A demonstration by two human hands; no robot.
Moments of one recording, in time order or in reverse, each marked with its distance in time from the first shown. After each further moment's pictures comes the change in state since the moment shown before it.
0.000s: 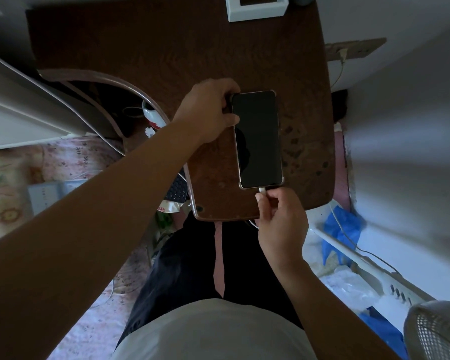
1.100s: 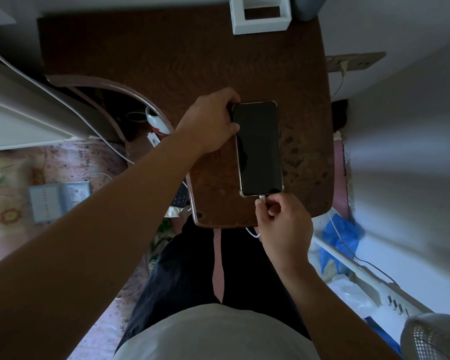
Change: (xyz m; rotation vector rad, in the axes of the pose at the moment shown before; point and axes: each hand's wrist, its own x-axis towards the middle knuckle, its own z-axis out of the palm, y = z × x) left_hand -0.002 0.001 -0.001 -0.057 -0.020 -0.039; right_hand 0.013 0.002 -0.008 -0.092 -0.057 -0.025
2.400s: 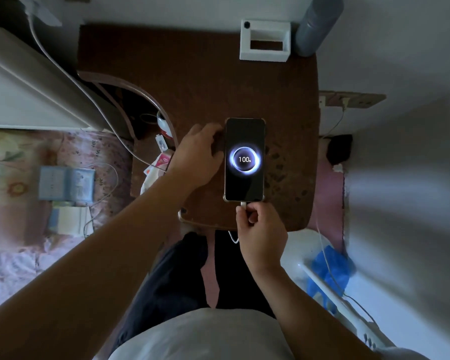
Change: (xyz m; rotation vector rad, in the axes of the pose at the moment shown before) left_hand -0.052 0.009 0.034 -0.024 0.253 -0.173; right_hand 0.004 0.014 -0.004 0.057 -0.021 -0.165
